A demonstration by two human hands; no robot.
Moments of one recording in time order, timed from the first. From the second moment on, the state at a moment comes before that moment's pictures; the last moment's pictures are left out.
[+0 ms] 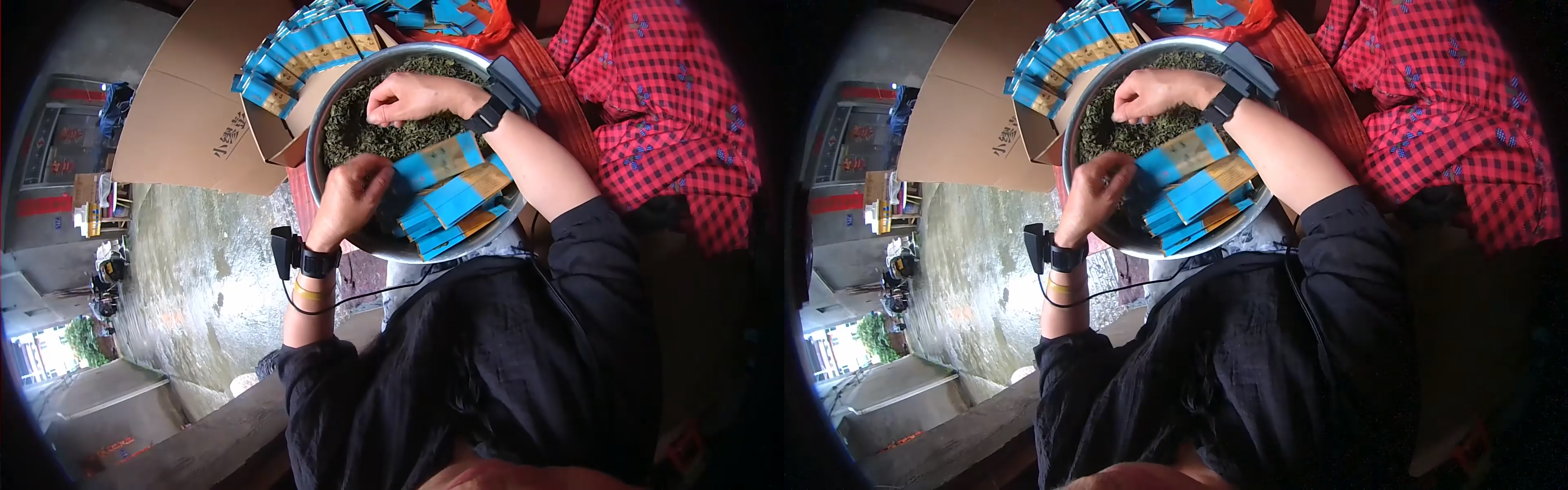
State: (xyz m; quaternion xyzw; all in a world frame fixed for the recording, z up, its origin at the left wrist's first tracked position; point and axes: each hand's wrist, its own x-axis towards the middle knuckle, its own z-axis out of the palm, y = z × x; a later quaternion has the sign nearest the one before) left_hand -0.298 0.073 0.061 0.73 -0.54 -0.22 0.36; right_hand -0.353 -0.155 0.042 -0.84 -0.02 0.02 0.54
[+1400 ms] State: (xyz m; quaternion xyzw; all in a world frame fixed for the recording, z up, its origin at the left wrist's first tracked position) left_hand -0.285 0.056 0.058 0.68 -0.43 -0.08 0.58; right_hand -0.364 -0.126 0.068 -0.70 0.08 -0.02 0.71
